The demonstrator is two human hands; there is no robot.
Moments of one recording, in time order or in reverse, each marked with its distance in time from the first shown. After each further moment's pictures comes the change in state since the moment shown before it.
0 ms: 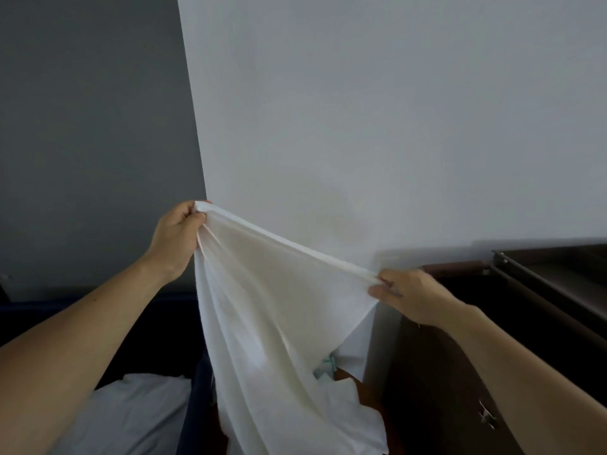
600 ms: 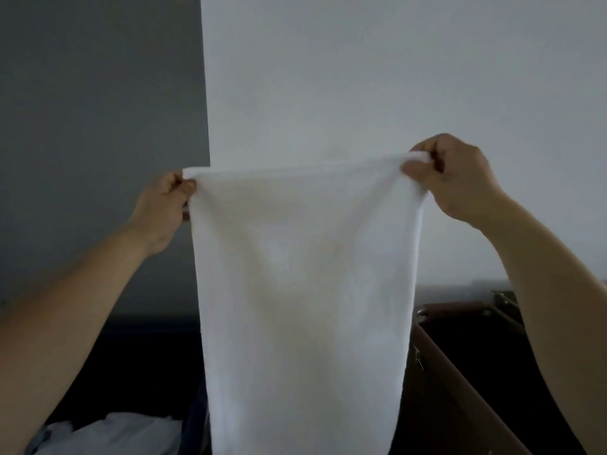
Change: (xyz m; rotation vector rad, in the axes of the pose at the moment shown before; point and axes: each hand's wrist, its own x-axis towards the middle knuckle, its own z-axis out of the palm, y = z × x) left_hand 0.068 0.053 -0.044 -0.139 0.033 0.072; right_hand 0.049 -0.070 -0.197 0.280 0.715 -0.033
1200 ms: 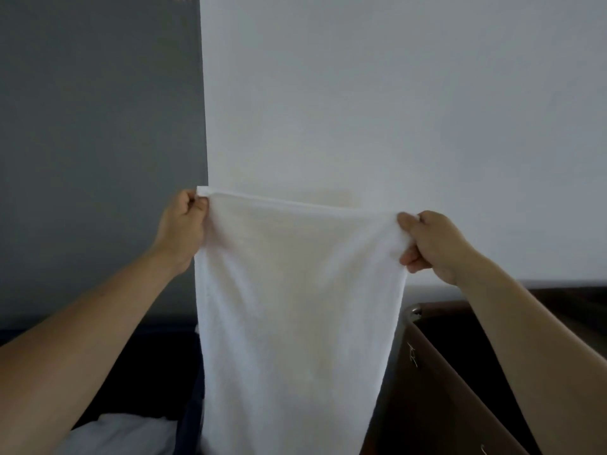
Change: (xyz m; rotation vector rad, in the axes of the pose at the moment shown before) left_hand -0.017 -0.032 0.030 0.150 0.128 0.101; right_hand -0.055 0.025 0.039 0.421 -0.208 0.608
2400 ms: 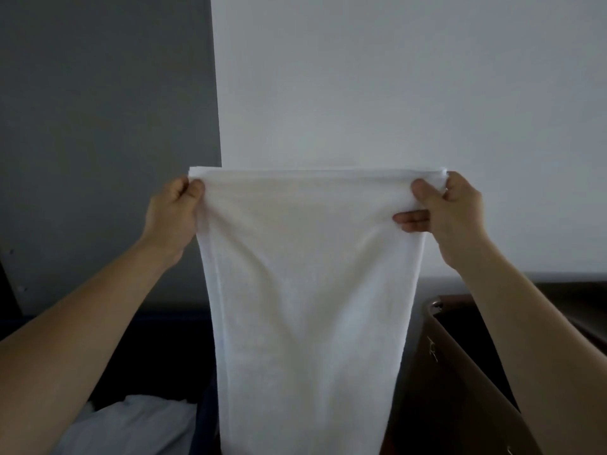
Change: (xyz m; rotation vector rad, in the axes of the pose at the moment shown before) left_hand -0.001 0.006 -0.030 -0.002 0.020 -0.047; right_hand 0.013 -0.006 0.025 0.342 0.137 -0.270
